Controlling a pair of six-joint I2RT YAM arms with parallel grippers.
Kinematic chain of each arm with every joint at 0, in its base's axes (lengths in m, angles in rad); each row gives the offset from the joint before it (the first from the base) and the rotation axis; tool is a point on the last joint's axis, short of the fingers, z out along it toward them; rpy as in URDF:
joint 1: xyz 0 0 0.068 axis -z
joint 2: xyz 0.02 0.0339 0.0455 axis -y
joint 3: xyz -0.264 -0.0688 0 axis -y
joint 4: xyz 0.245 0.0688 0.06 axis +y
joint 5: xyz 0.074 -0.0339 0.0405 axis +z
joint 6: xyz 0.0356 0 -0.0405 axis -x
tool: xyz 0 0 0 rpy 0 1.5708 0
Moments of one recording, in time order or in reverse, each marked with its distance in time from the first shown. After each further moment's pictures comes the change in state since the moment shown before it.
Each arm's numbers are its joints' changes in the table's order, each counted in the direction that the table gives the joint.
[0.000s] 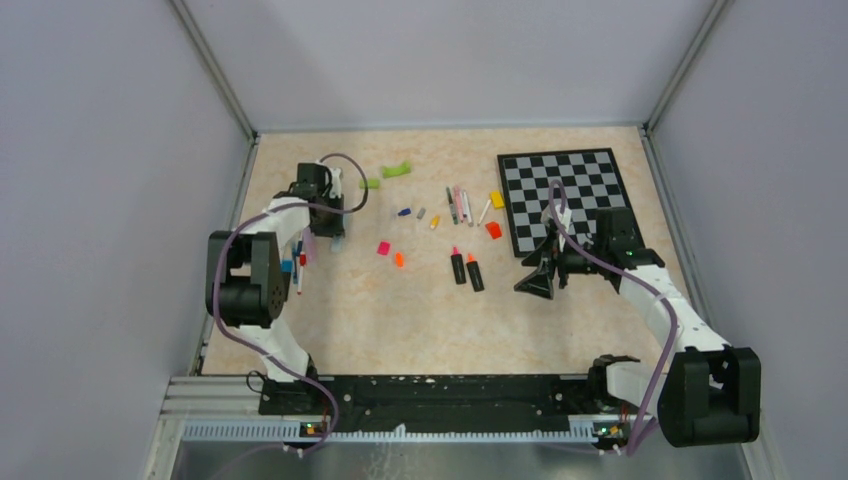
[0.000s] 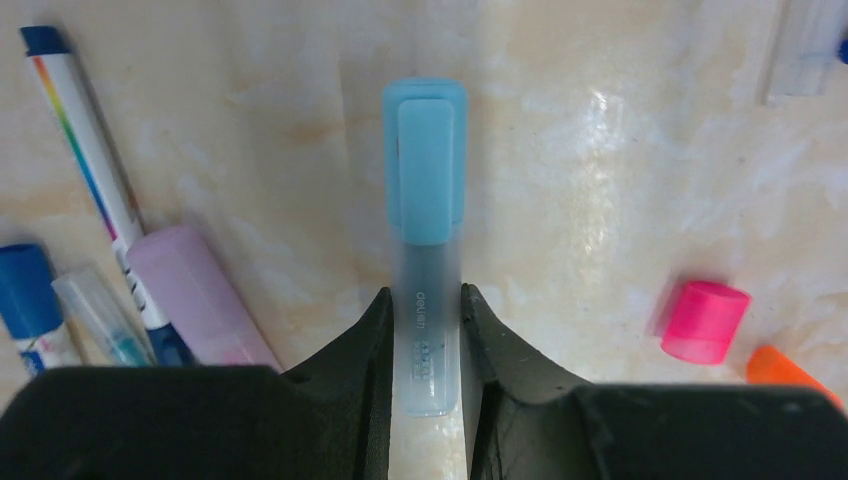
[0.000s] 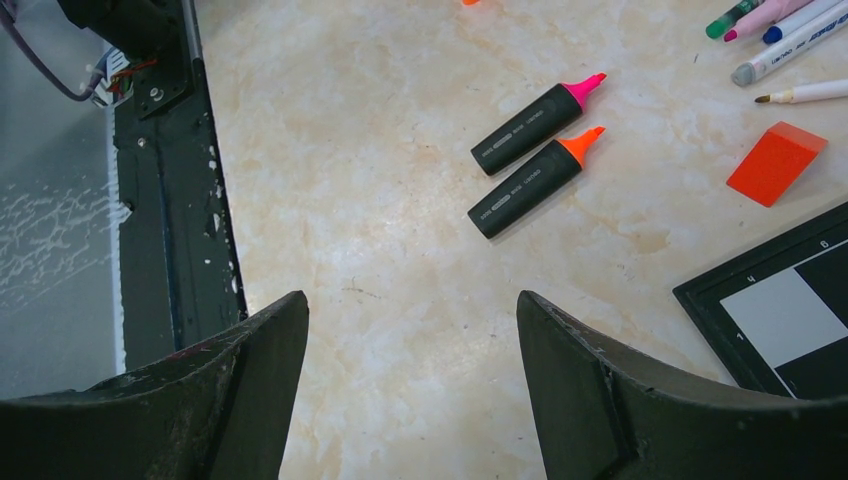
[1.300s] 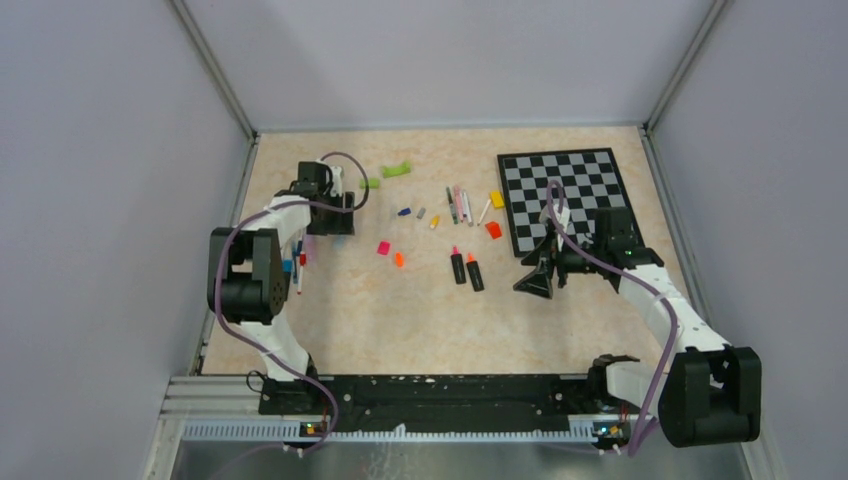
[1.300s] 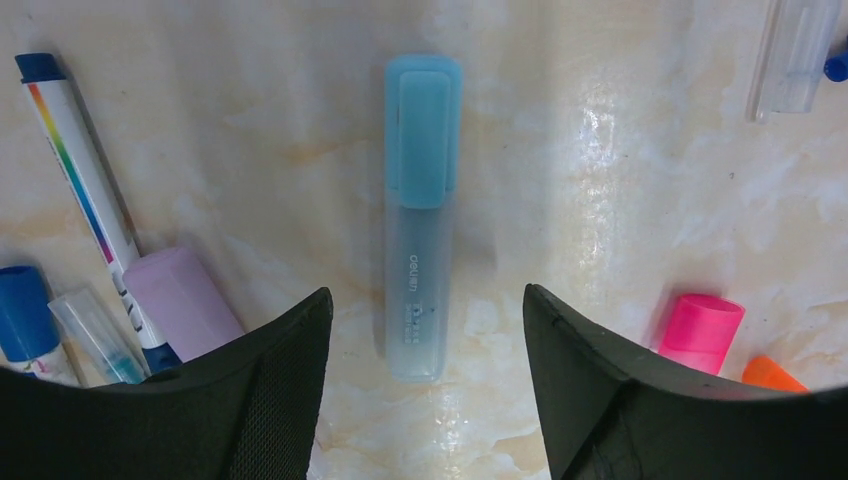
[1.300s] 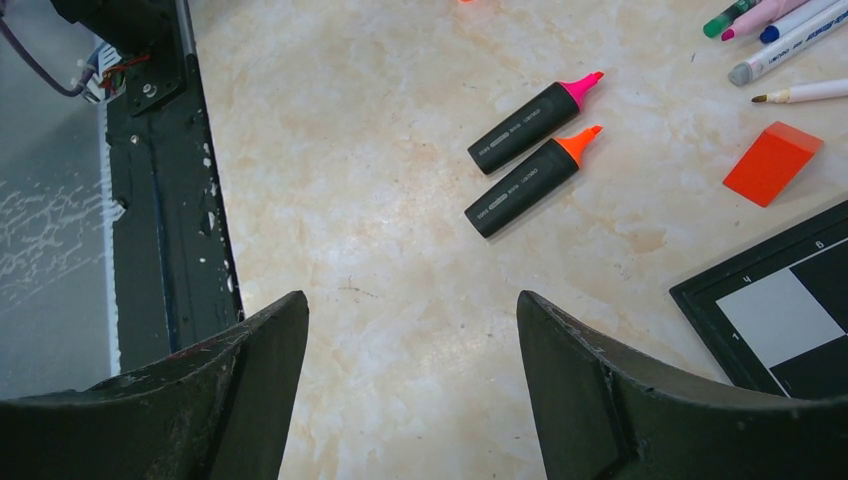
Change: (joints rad) left arm 0.000 0.025 -0.015 -0.018 -0.014 0.006; right arm -0.012 0.000 0.006 0.000 -0.018 -0.002
